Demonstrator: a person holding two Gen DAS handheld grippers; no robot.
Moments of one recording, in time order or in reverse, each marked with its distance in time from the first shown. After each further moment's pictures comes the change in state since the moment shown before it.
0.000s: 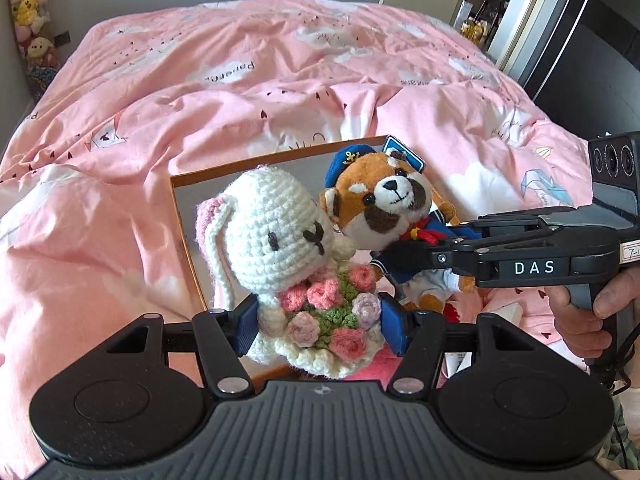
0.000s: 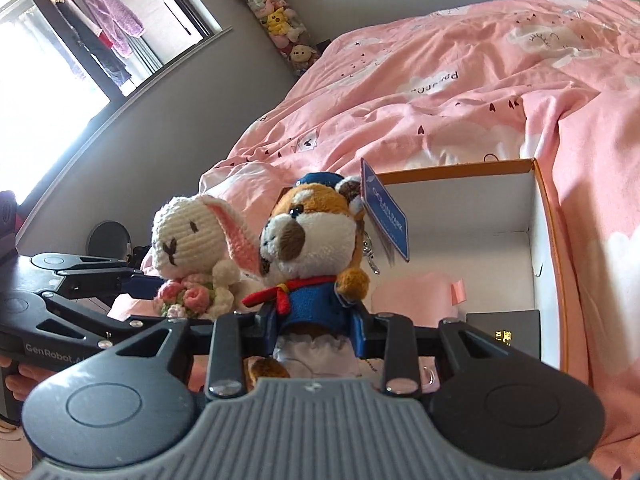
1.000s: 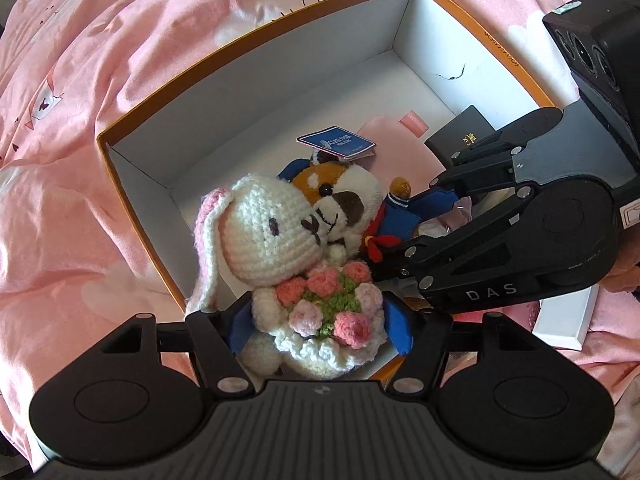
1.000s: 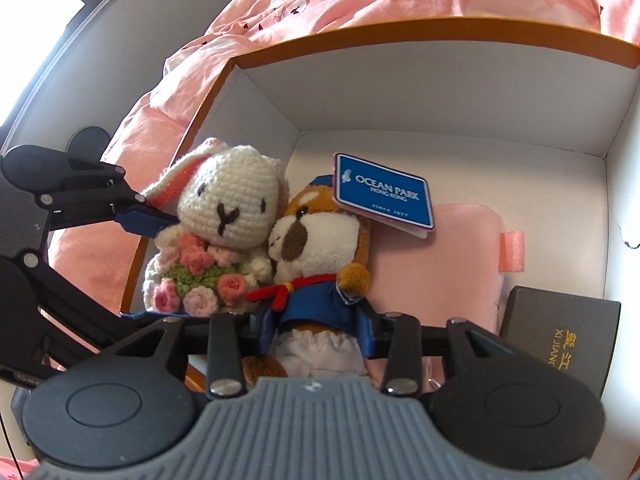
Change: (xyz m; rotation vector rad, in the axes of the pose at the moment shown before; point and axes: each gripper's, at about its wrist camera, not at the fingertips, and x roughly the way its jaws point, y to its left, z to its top) left arm 0.103 0.009 0.016 0.224 0.394 0.064; right arm 0.119 -0.030 -0.004 -0.047 0.359 0.010
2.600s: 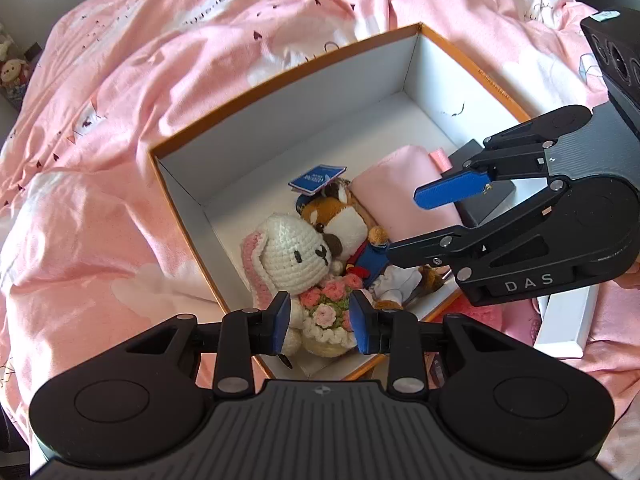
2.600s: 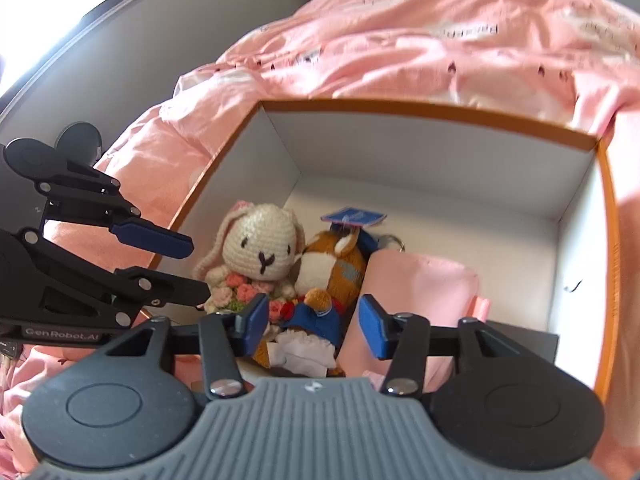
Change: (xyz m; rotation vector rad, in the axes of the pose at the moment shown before) left arm -0.034 -0.008 -0.028 -0.045 -0.176 0.092; right arm -0.038 0.034 -0.016 -0.165 -0.171 -0.140
